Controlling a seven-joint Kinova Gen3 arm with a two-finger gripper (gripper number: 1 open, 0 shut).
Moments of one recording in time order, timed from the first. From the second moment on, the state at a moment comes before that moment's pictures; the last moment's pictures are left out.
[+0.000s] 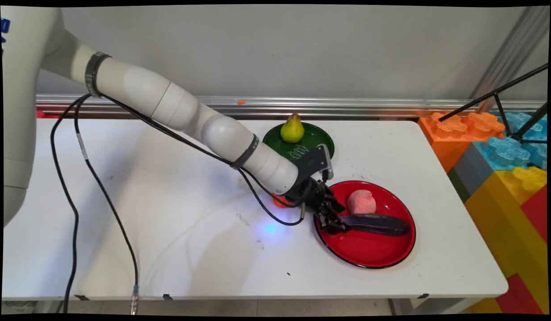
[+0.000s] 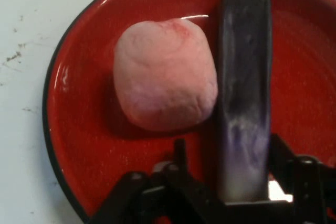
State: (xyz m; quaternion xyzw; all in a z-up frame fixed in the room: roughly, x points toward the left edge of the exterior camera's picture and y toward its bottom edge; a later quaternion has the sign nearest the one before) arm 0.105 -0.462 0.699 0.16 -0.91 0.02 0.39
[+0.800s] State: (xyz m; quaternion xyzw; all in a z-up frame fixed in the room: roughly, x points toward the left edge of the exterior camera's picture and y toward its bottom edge) arm 0.097 -0.452 0.720 0.16 -0.90 0.01 0.39
